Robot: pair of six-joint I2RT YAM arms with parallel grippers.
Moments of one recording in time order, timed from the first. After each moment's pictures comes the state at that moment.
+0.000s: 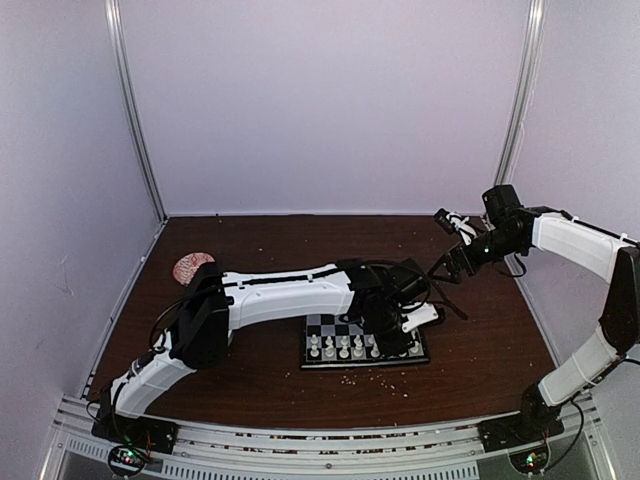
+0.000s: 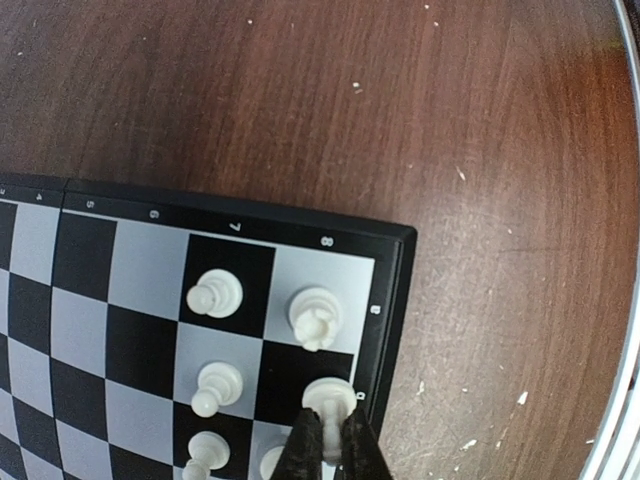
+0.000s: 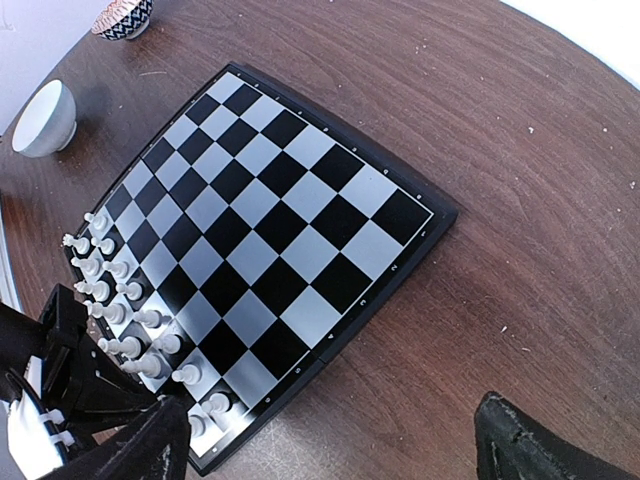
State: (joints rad) left arm -1.20 2.52 2.29 -0.86 0.13 0.16; right arm 0.17 1.48 1.12 -0.64 -0.54 -0.40
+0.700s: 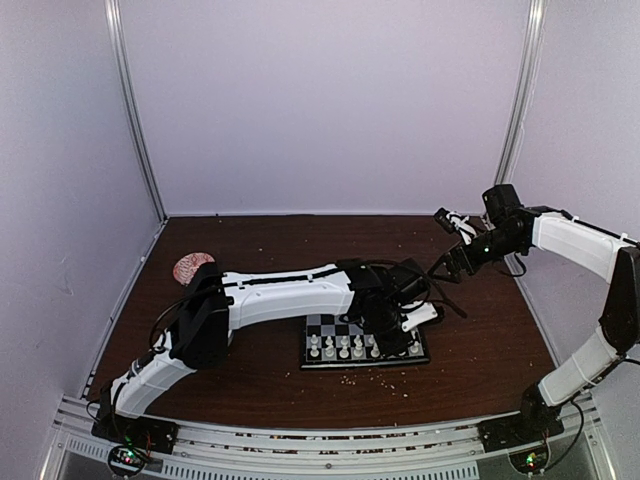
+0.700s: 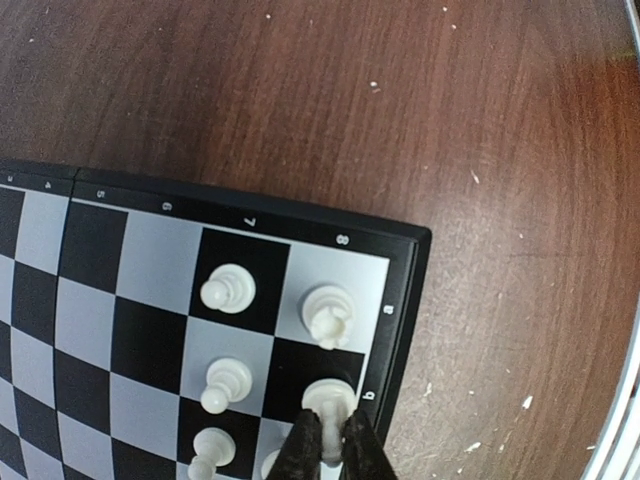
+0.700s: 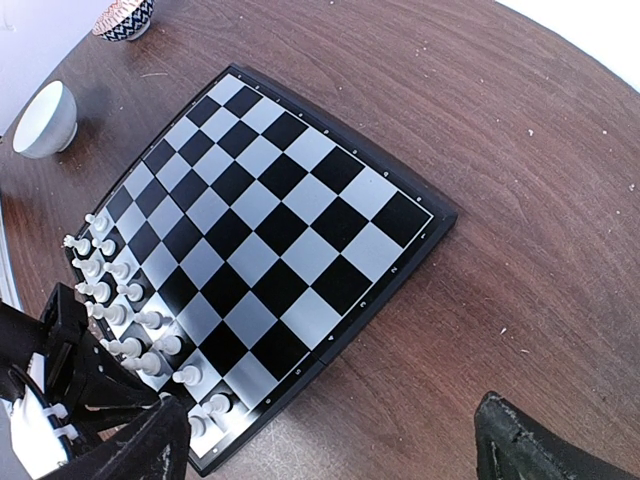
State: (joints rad) left arm -1.20 2.52 2.29 -0.86 0.10 0.13; right arm 0.17 1.48 1.13 -0.64 -0.54 -0.40
